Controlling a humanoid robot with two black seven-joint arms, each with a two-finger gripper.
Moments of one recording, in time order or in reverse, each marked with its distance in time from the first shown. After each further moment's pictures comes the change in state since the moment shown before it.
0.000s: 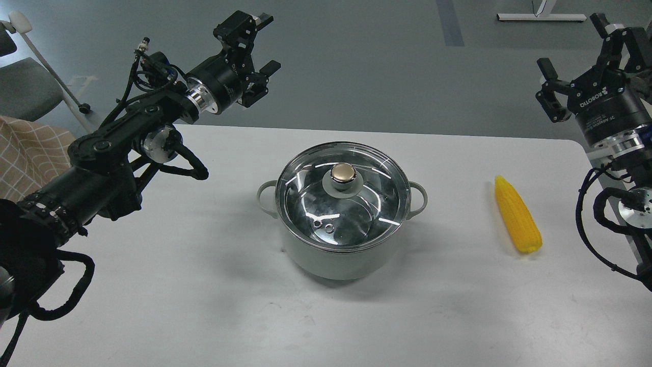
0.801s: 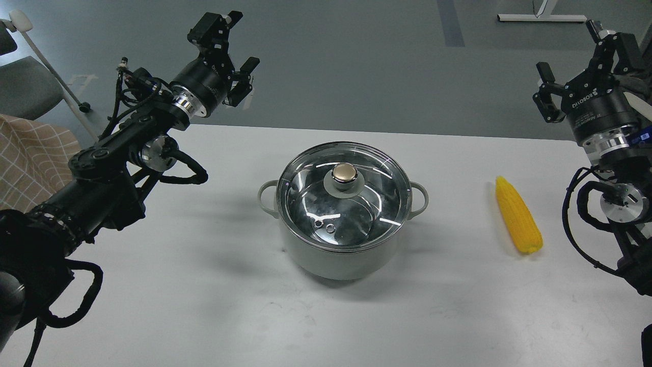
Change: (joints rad) left arm 0.041 -0.039 -0.066 0.082 -0.091 0.018 -0.081; right arm 0.030 0.048 -0.002 -0.031 -0.001 -0.112 -0.006
